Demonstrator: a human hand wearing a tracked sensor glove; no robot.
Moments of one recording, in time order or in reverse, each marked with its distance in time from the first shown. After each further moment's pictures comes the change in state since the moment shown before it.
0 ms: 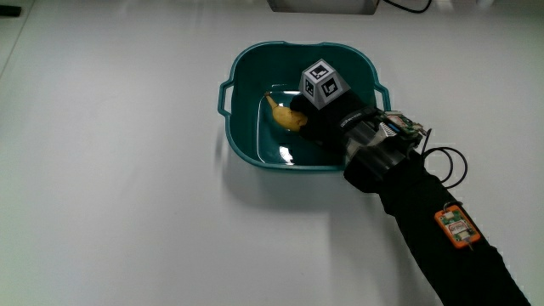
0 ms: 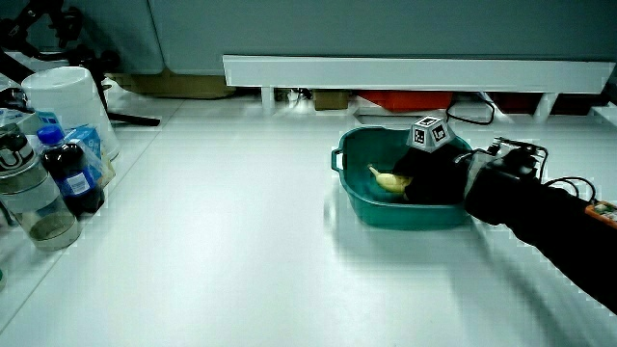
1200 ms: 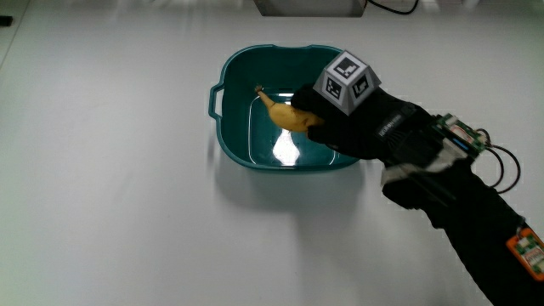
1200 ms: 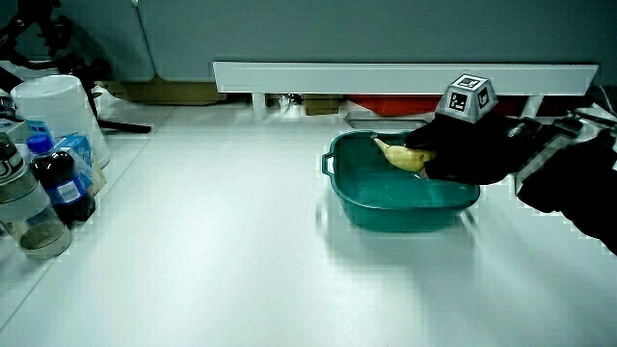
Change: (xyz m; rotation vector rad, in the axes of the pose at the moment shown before) arm -0.029 -0.112 0.075 0.256 -0.065 0.217
